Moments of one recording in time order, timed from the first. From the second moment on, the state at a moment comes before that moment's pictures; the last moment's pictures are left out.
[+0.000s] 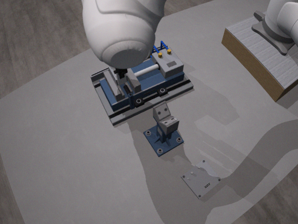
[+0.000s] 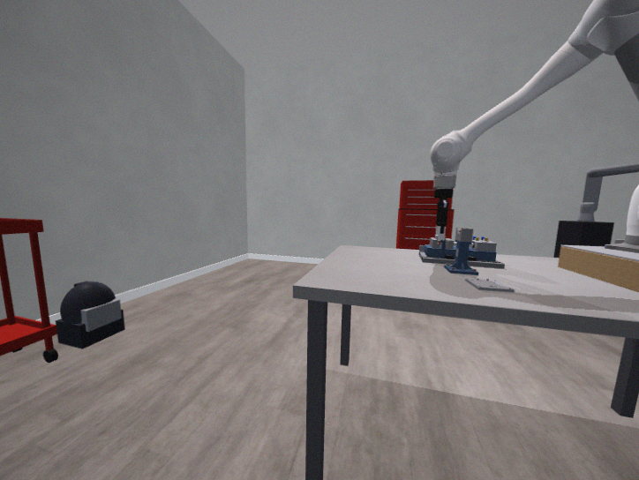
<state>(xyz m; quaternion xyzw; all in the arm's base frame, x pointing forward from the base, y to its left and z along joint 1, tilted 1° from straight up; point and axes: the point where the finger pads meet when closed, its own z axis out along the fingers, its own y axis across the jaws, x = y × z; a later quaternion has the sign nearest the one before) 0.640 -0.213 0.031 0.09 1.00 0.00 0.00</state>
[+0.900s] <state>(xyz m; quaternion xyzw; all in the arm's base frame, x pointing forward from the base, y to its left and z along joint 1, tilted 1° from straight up) 0.640 -0.213 0.031 0.09 1.00 0.00 0.00</state>
